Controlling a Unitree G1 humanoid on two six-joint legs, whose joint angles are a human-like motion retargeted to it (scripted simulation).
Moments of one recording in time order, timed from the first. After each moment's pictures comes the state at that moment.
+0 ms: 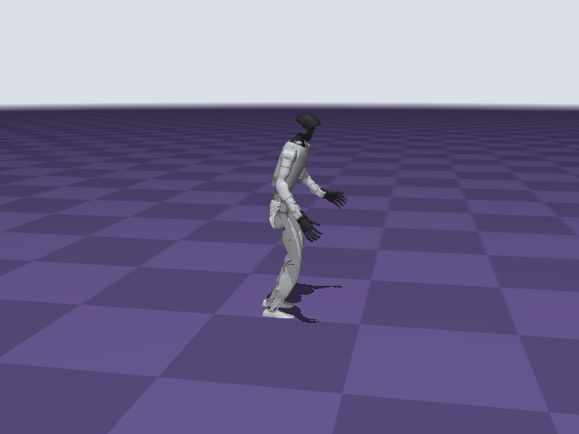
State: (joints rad) left arm -0.08 0.34 0.00 0.54 -0.33 -0.28 0.47; right arm -0.18 -0.38 0.07 0.75 0.40 -0.22 -0.41; waist -0.18 0.08 0.24; left_leg -0.37 -0.05 -0.01 0.71 -0.57 0.11; right_leg -0.43 0.00 -0.09 0.72 -0.46 0.00
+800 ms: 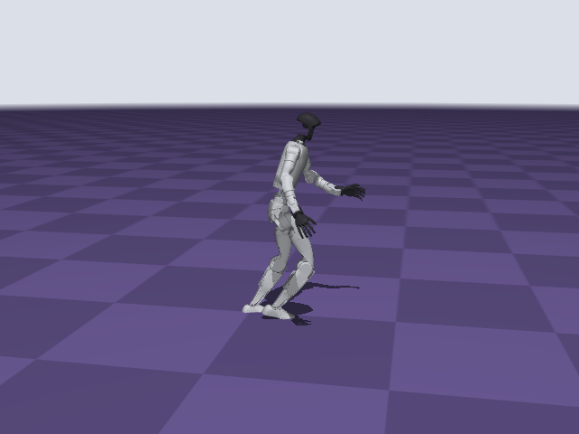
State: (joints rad) left arm -0.53 0.51 -0.27 0.63 -0.16 -0.28 0.49; right arm -0.13 -0.52 0.01 1.02 0.25 -0.17 -0.29; waist -0.36 -0.02 0.13; left_leg -0.25 -0.16 0.03 0.62 -0.59 0.02; right_leg -0.67 -0.04 -0.02 1.11 -0.40 0.17
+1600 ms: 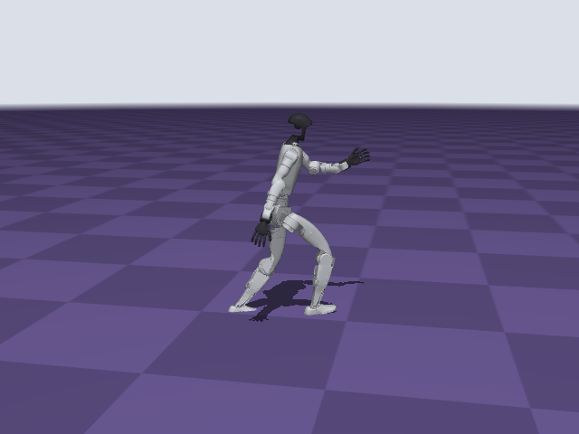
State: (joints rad) left arm -0.94 0.47 -0.35 0.50 -0.45 -0.36 0.56; right arm 0.24 -0.47 0.04 1.42 0.20 -0.04 -0.10; waist -0.40 0.03 0.17; left_leg 0.11 -0.17 -0.17 0.51 -0.68 0.05; right_leg -0.83 -0.11 -0.02 0.99 -0.39 0.15
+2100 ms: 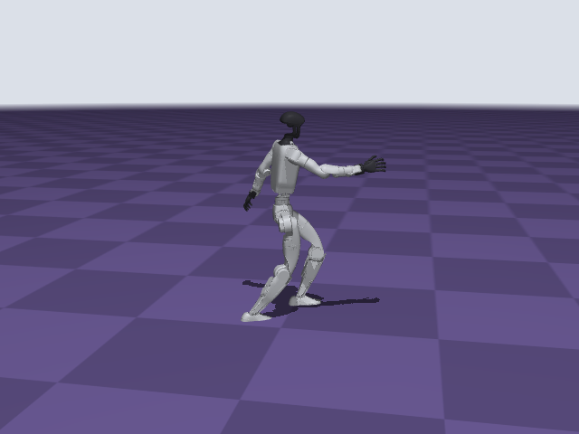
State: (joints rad) left arm 0.41 0.33 0.32 1.22 -0.69 -0.14 0.27; right arm -1.06 -0.69 0.42 0.89 0.26 -0.11 -0.33; waist 0.14 0.20 0.11; left_leg -0.71 0.04 -0.02 1.10 -0.39 0.00; right_leg 0.06 0.19 0.12 0.61 -0.57 0.00
